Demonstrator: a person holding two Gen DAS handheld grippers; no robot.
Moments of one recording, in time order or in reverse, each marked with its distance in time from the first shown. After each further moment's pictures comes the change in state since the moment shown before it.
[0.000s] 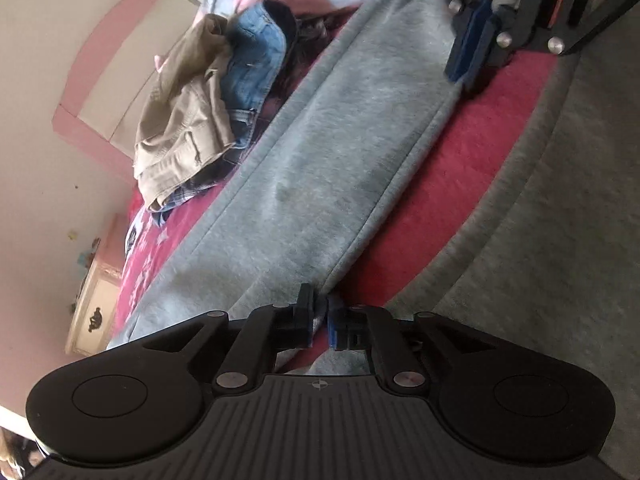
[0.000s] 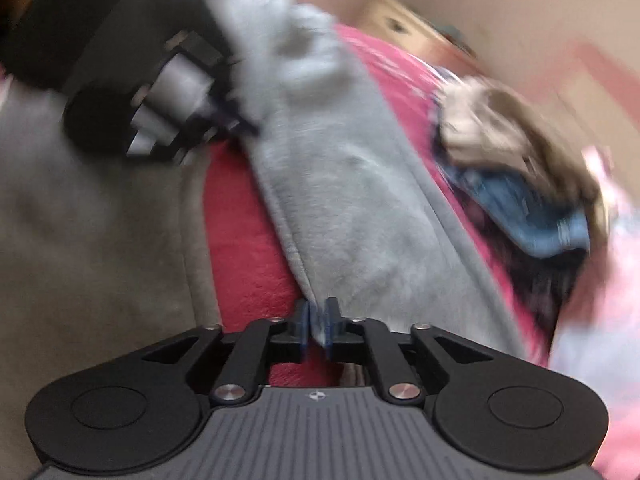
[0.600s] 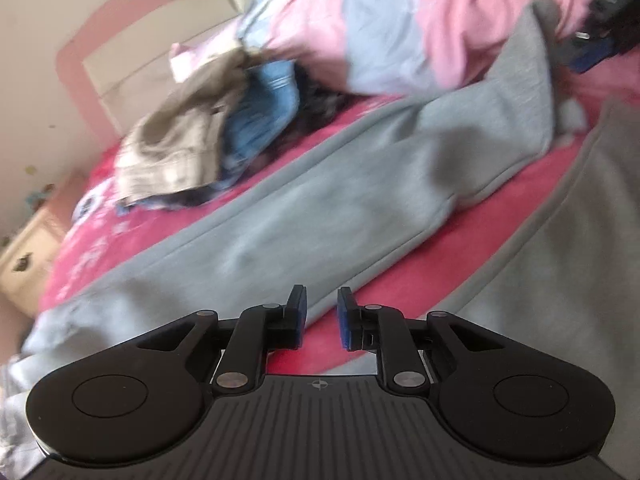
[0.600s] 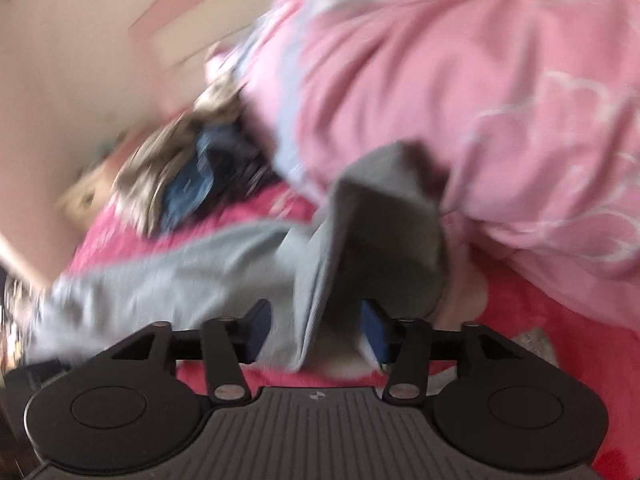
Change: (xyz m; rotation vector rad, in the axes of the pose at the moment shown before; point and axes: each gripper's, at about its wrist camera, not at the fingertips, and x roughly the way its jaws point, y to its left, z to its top) left arm -0.039 0.006 0.048 -0.310 -0.125 -0.224; right arm -0.137 -0.120 -0.145 1.316 -0.150 -0.238
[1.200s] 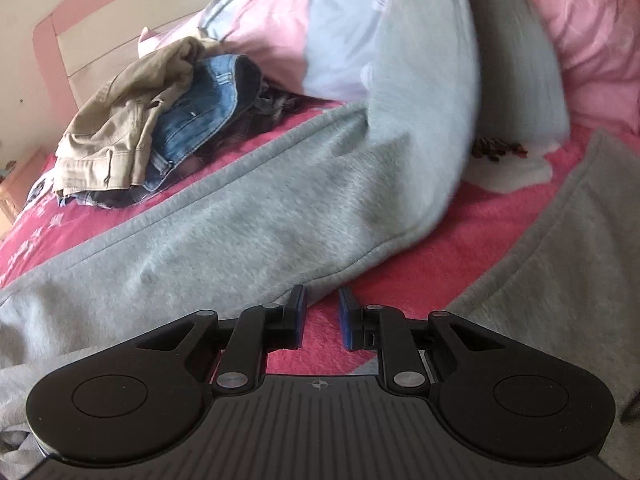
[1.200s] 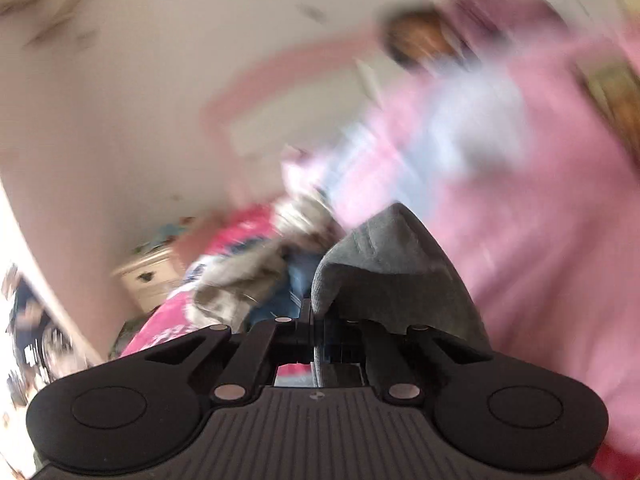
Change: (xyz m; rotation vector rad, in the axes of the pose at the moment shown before) left arm 0.033 -0.023 0.011 -0.113 -0.002 -0.089; right arm -0.033 0.082 0.052 -0.196 -0.316 0.206
